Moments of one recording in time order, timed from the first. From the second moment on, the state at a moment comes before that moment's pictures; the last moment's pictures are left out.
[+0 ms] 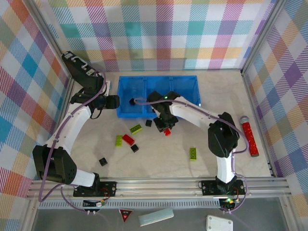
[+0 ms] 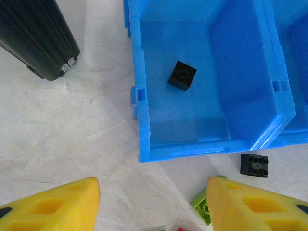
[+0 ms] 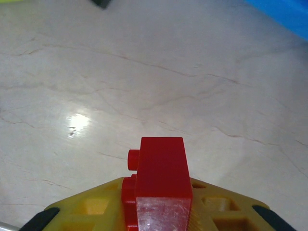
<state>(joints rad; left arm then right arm) -0.16 1.42 1.29 -0.76 0.04 -0.13 0.77 1.92 1.67 -1.22 0.02 0.29</state>
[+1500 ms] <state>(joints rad) -0.16 1.42 1.29 -0.76 0.04 -0.13 0.30 2.37 2.16 -1.16 -0.27 0.31</state>
